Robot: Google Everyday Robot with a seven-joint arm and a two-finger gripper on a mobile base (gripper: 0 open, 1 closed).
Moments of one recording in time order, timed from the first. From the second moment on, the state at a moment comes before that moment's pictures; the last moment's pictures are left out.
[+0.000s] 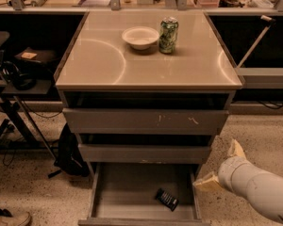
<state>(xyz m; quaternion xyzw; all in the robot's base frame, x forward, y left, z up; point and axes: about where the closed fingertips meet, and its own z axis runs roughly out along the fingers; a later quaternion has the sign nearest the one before) 0.460 -0.241 0.623 -0.38 0.84 -0.08 0.38</state>
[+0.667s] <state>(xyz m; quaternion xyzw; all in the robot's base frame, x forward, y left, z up) 0.465 -0.247 0.592 -0.38 0.85 -0.08 0.36</state>
